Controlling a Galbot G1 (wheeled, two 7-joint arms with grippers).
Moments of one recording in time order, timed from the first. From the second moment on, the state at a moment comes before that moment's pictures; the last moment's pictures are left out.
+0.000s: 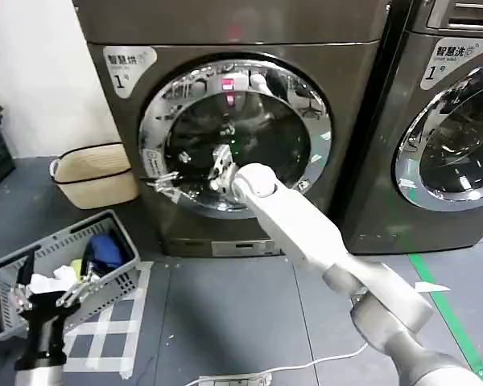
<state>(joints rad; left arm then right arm) 1.71 -1.51 -0.83 -2.30 -0.28 -0.26 0.09 -0.09 1.41 -0.35 1.11 0.73 -0.18 -0.67</state>
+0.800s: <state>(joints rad) 1.71 -1.49 -0.85 -2.28 -0.28 -0.22 0.10 -0.18 1.15 -0.42 1.54 0.93 -0.25 -0.68</state>
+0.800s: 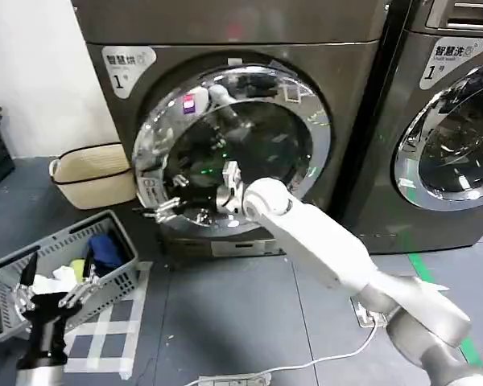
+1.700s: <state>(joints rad) 1.56 -1.14 -0.91 -2.16 -0.46 -0.08 0.28 -0.34 0.88 -0.34 1.86 0.96 -0.27 -0.85</state>
